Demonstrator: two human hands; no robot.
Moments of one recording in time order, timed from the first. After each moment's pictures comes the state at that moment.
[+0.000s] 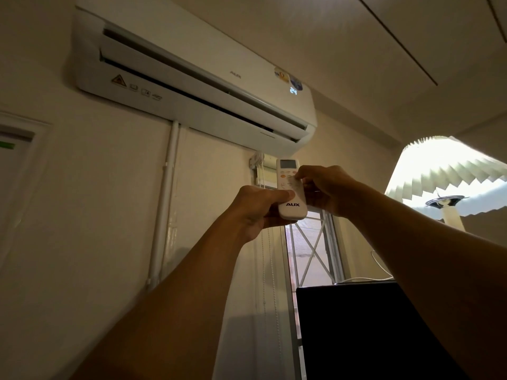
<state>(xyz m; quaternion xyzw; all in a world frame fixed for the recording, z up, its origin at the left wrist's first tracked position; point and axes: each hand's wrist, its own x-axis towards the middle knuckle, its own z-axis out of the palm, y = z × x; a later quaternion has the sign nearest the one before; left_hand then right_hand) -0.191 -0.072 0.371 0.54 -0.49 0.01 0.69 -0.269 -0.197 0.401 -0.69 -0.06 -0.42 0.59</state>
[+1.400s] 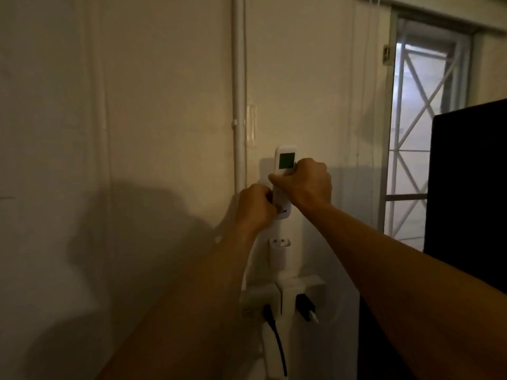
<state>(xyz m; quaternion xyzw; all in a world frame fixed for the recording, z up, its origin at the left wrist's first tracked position) -0.011 0.021 0.118 0.86 -0.18 0.26 0.40 -0.039 -0.076 0.154 -0.82 0.05 -0.45 0.34</state>
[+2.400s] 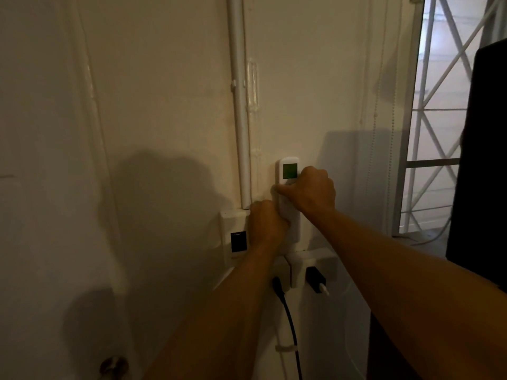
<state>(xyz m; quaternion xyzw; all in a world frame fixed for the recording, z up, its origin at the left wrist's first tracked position) 0.007 0.000 0.026 0.87 -0.08 0.25 0.41 -0.002 -0.091 0.083 -0.87 0.05 -0.37 0.32</state>
